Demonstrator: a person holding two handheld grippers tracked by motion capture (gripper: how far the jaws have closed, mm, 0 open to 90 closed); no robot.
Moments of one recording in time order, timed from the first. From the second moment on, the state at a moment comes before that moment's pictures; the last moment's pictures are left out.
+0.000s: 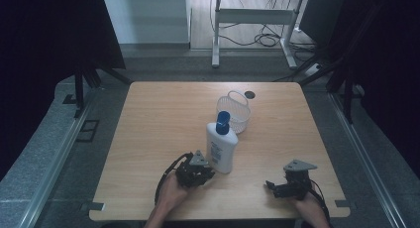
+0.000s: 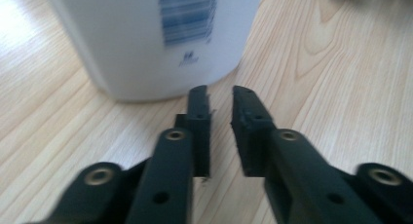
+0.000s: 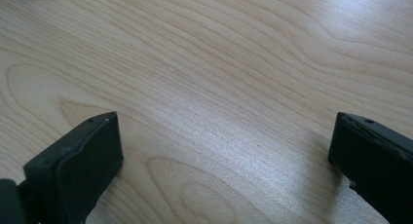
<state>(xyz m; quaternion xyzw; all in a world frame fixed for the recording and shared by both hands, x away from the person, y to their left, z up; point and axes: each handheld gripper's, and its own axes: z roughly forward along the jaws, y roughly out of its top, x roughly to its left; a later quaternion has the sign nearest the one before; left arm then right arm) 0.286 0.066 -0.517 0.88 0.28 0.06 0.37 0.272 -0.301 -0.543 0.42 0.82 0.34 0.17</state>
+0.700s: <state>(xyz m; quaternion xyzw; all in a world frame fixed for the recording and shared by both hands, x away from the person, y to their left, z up) 0.257 0.081 -0.536 0.88 0.31 0.09 0.34 0.272 -0.301 -0.543 0.42 0.82 0.34 0.17</state>
